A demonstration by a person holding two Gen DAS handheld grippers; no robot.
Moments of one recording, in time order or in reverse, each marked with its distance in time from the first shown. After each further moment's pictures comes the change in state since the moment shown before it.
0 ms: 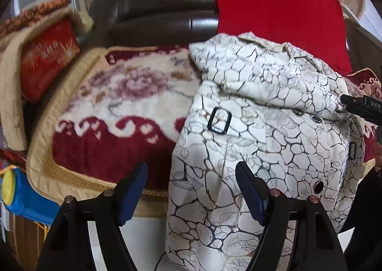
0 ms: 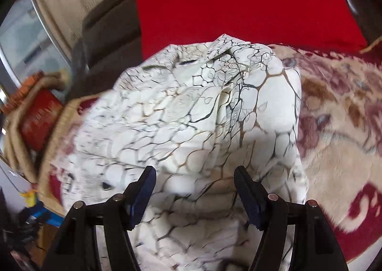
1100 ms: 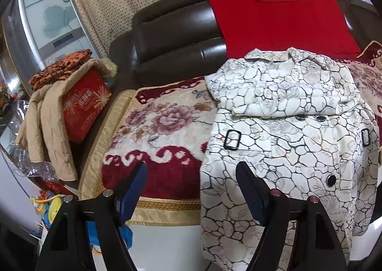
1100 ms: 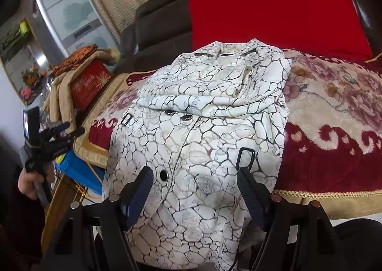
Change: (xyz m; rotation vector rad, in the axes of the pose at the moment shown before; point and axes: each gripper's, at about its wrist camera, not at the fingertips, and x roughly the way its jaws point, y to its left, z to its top) left arm -0.064 -0.030 0.001 0.149 -0.141 0.259; right arm -0.133 0.014 -0.097 -0.197 0.037 0.147
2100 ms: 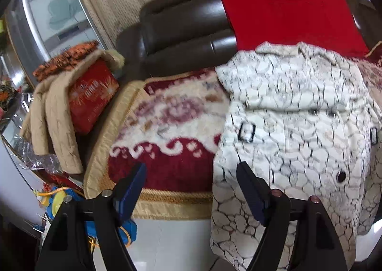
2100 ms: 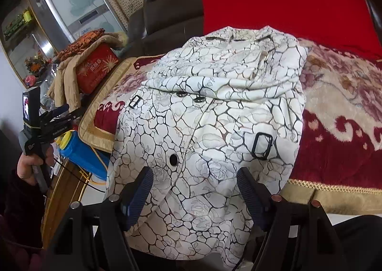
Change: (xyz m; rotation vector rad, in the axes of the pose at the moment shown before) left arm 0.015 0.013 -0.009 -0.017 0.072 0.014; right arm 0.021 0.005 -0.009 0.002 0.101 0.042
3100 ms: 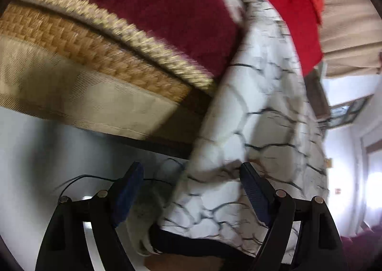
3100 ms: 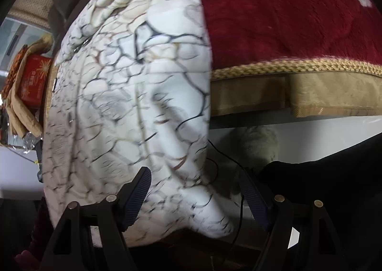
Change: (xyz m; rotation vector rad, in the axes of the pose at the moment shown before) left arm 0.192 0.056 -0.146 -0.568 0.414 -1.064; right arm 0.063 -0.117 -0.069 0.433 0.324 -0.069
